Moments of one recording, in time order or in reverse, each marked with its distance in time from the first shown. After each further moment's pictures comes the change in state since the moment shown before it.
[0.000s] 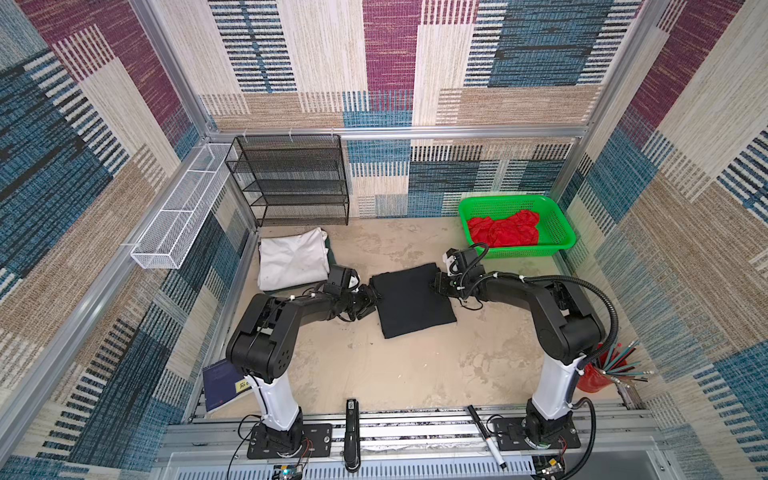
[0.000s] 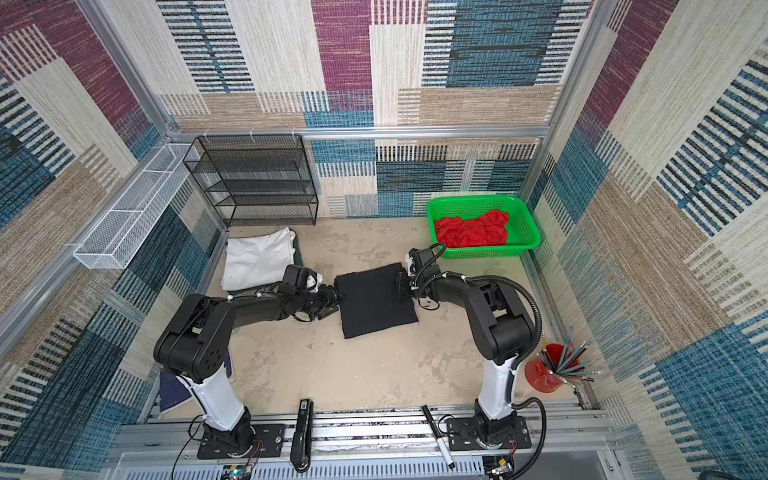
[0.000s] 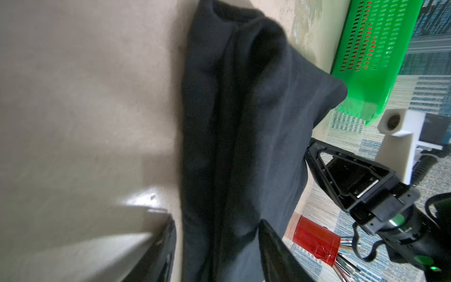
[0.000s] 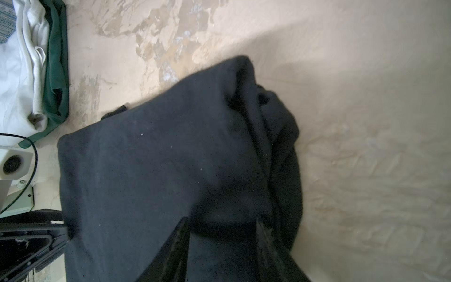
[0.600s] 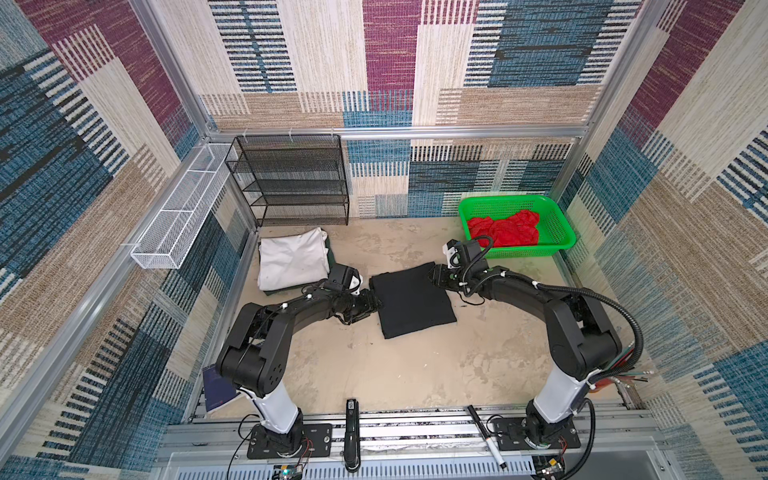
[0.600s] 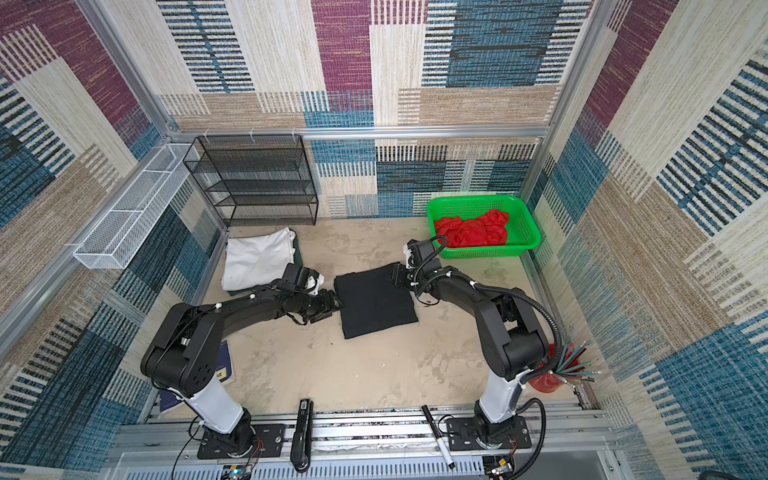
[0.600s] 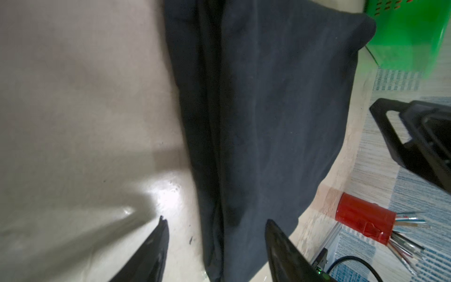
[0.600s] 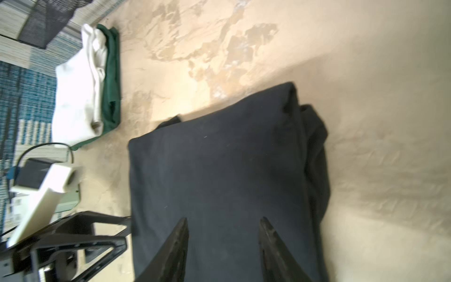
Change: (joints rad) left arm -0.021 -0.104 0.034 -0.256 -0.064 0.226; right arm 0.034 -0.119 0.038 -0.076 -0.011 0.047
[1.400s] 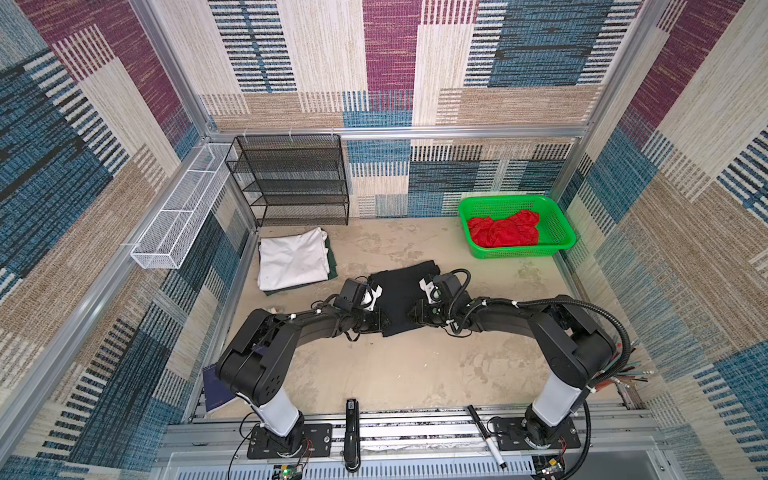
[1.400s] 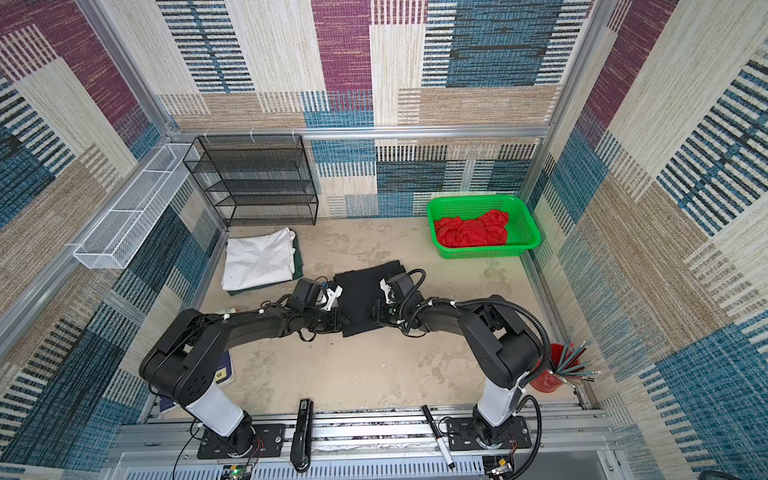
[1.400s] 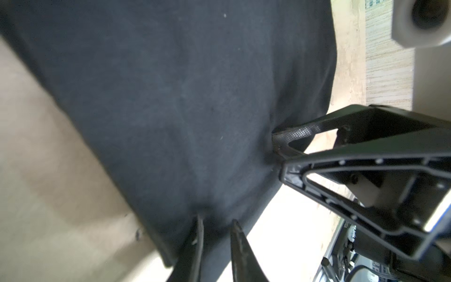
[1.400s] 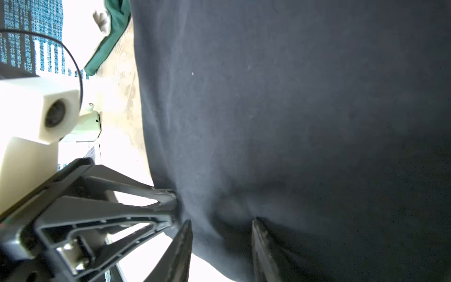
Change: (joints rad) left arm -0.129 -0.043 -0.144 0.161 0.019 0.184; right arm 0.218 -0.023 -0.266 0.206 -0.098 0.177
